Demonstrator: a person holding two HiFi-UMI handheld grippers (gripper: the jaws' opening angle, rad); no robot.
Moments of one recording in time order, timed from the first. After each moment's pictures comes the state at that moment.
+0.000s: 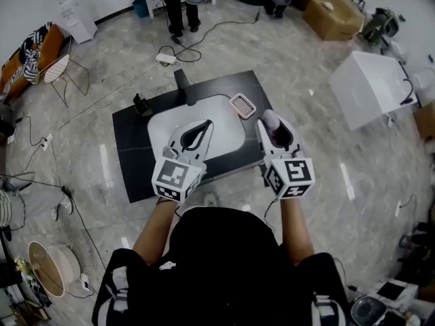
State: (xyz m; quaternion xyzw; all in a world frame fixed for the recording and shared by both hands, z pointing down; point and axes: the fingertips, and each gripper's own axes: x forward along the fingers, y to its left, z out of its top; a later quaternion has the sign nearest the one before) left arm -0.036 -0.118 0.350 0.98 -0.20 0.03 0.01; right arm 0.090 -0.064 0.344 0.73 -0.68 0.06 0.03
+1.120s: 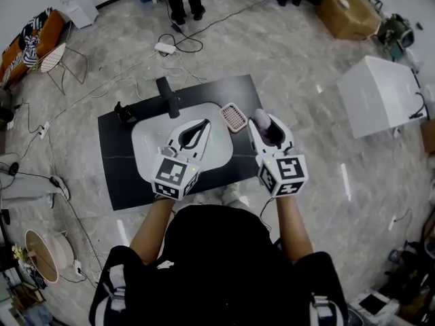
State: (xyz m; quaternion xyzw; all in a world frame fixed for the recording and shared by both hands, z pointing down) left arm 0.068 -0.193 0.397 0.97 -0.23 0.08 0.04; right arm 0.182 -0.155 0.392 0.68 -0.72 0.11 0.06
